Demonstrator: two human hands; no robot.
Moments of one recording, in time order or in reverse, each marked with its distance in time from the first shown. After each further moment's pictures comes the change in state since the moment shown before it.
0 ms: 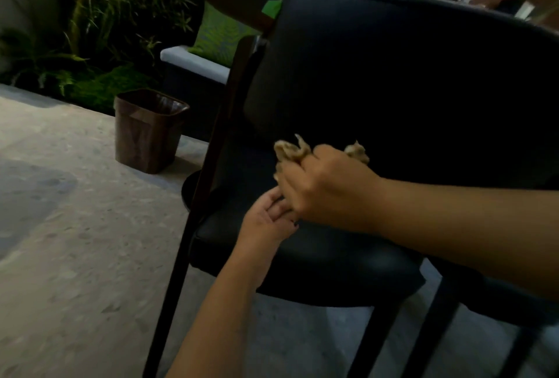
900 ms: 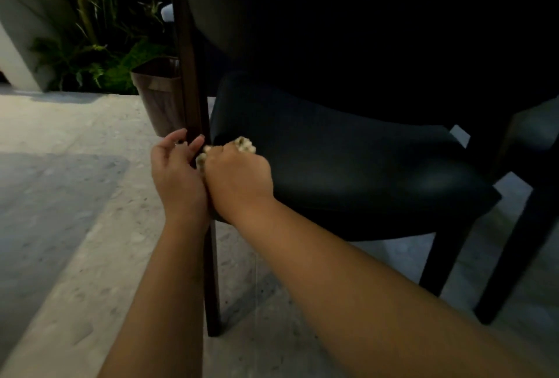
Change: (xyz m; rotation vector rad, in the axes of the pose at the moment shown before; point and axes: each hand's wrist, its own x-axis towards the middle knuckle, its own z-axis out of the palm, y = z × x) left_hand 0.003 0.018 -0.071 0.378 0.713 0.419; right_hand 0.087 -0.148 0.047 1.015 0.047 0.913
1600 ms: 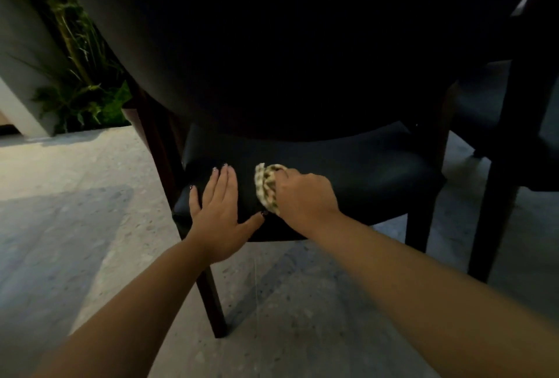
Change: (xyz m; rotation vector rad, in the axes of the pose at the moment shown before) left_hand -0.048 -0.019 0.018 1.573 -0.855 0.477; right_hand -0.071 0.135 -0.036 -0.096 -0.067 0.053
